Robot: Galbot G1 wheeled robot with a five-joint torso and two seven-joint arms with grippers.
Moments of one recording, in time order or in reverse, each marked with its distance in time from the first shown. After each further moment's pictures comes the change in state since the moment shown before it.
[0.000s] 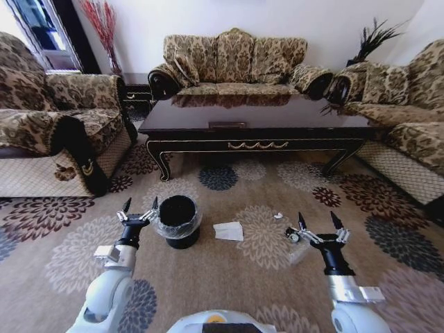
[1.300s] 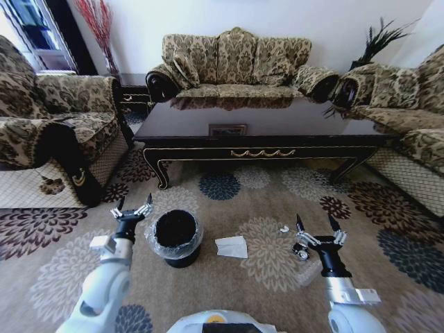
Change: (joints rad) left arm -0.109 0.134 -0.003 -0.096 -0.215 0.314 -0.277; right arm -0.001 0.018 -0.019 -0.019 -0.021 0.024 -0.006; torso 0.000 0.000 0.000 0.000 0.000
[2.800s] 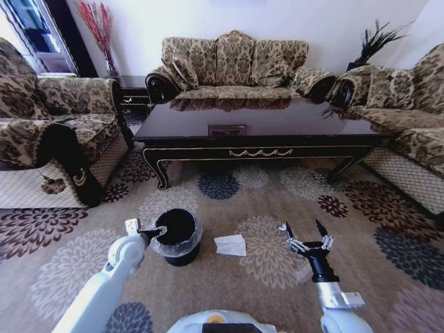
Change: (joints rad) left arm -0.242 0.086 0.245 0.346 -0.491 0.456 -0.347; right arm -0.003 0.009 -0.059 -0.048 -0.075 0.016 -0.002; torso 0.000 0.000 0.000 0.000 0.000
